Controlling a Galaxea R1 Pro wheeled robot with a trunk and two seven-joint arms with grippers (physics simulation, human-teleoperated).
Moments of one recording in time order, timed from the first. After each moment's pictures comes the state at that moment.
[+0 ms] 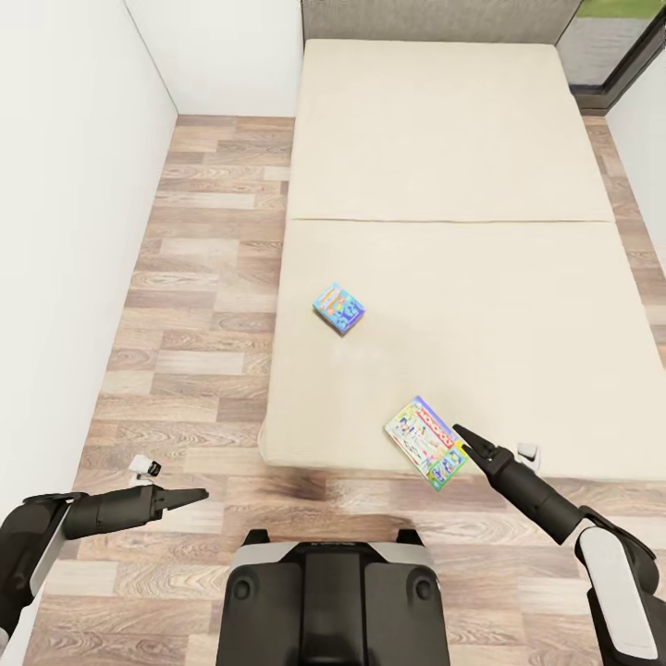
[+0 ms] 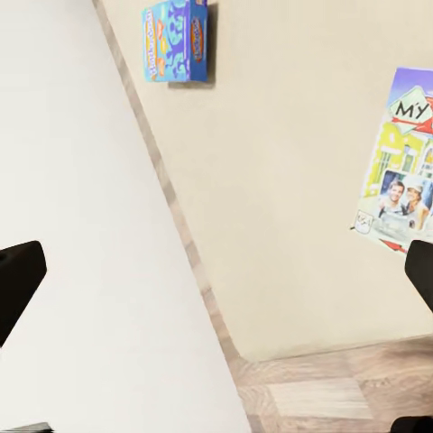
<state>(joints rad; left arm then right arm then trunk) -0.49 0.37 0.18 -1.01 0.12 0.86 -1.57 -0.28 -0.06 -0.36 -1.54 -0.87 0.79 0.49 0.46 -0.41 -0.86</state>
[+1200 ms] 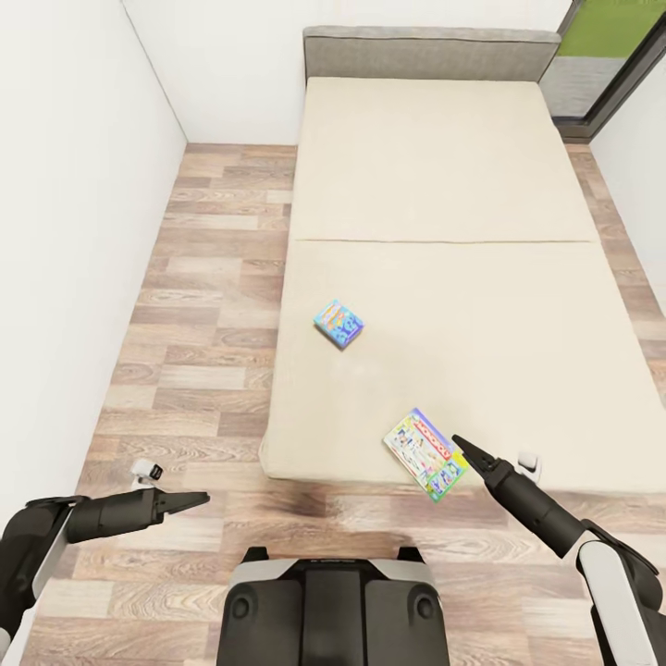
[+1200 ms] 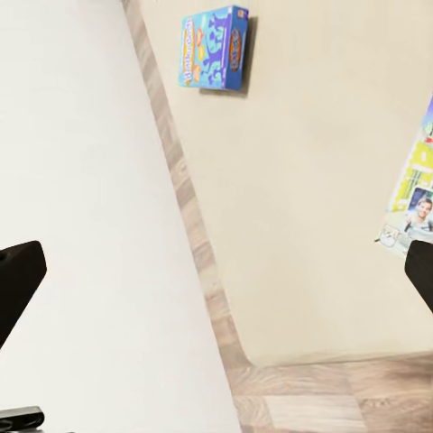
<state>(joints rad) -0.49 0.37 0.18 -0.98 0.12 0.85 -1.57 -0.23 -0.07 -0.35 -1.53 -0.81 0.74 0.57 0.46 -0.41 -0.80</state>
